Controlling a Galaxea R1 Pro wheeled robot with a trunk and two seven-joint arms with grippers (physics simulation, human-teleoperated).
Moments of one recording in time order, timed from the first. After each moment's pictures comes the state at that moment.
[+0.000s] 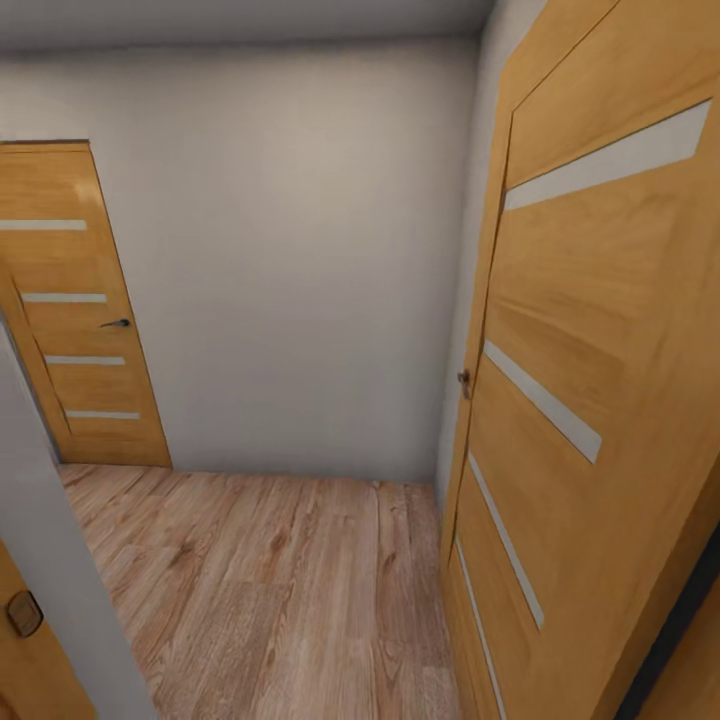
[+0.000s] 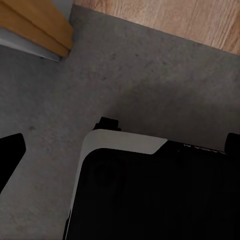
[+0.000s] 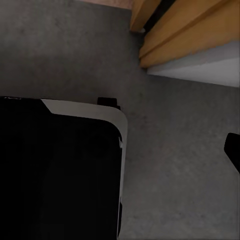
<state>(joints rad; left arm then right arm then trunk) -0.23 -0.01 0.11 0.00 0.10 -0.04 0.07 -0.14 -0.03 0.24 0.03 -0.16 -0.13 -0.02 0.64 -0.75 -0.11</state>
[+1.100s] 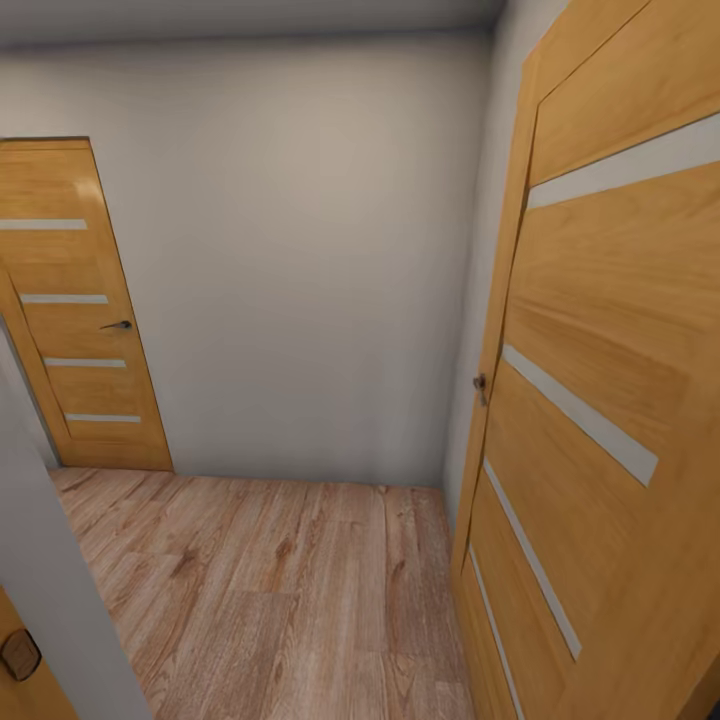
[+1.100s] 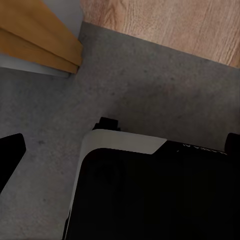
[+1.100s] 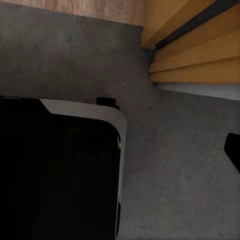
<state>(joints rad) -0.23 -0.01 0.11 0.00 0.10 -0.04 0.07 -0.14 -0.03 0.24 0.03 -0.15 -0.13 -0.02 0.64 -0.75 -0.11</state>
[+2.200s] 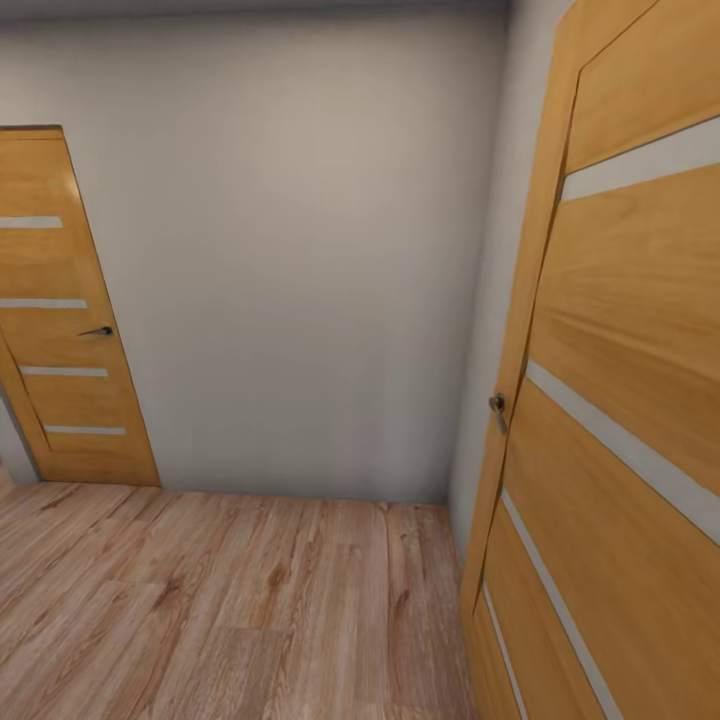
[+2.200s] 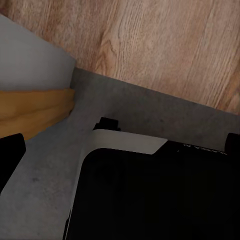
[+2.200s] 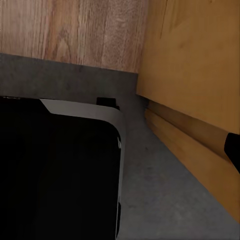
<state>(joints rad) -0.23 -0.01 0.11 0.00 0.10 -0.04 0.07 -0.14 -0.03 0.24 0.03 -0.16 -0.13 -0.02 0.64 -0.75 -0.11</state>
